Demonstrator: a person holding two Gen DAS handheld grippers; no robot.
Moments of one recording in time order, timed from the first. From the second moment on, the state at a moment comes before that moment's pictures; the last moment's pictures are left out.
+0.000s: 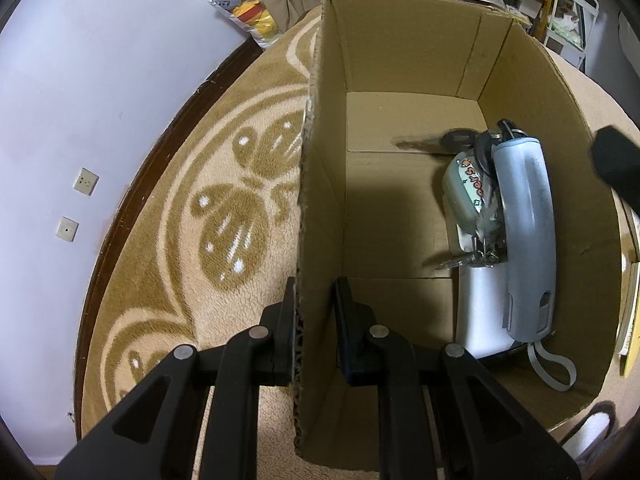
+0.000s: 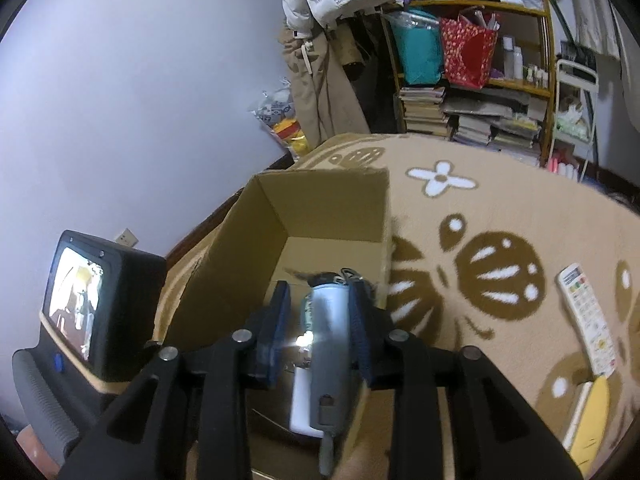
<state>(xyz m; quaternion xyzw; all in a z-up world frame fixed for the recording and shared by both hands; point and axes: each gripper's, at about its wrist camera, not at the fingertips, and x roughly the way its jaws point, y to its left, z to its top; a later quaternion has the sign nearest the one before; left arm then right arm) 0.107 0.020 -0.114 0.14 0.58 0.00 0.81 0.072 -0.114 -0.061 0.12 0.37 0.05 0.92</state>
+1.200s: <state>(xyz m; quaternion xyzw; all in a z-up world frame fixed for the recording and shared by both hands) 0.106 0.020 -0.116 0.14 0.58 0.00 0.80 -0.028 -0.313 -0.142 0.20 0.50 -0.23 0.81</state>
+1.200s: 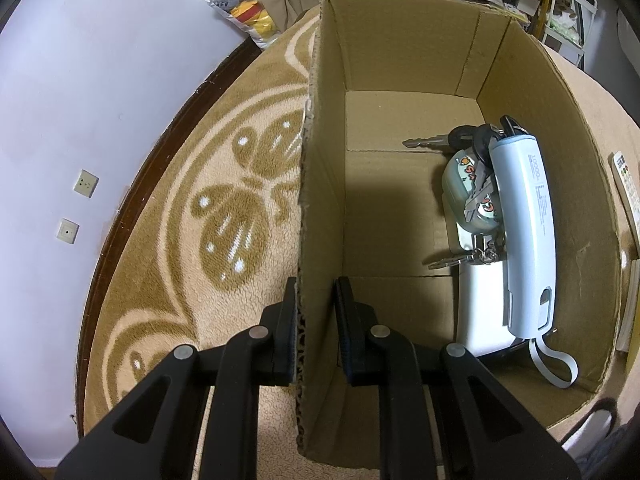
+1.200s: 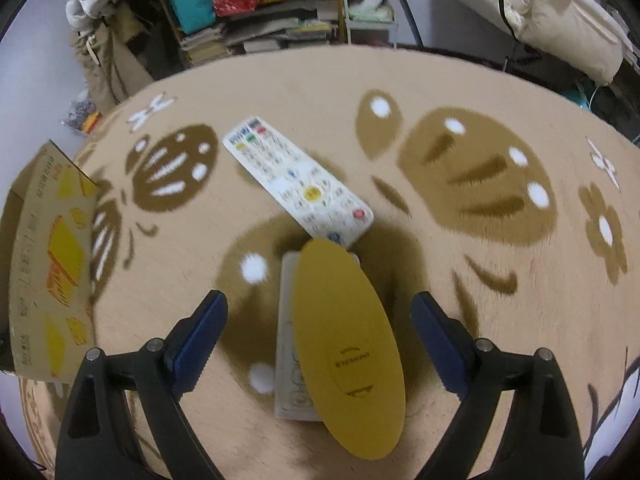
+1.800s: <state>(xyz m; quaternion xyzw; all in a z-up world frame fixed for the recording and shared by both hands) 0.106 0.020 -0.115 0.15 0.58 0.00 0.80 -0.026 -0.311 -0.163 0.23 0.52 -0.21 0.79</state>
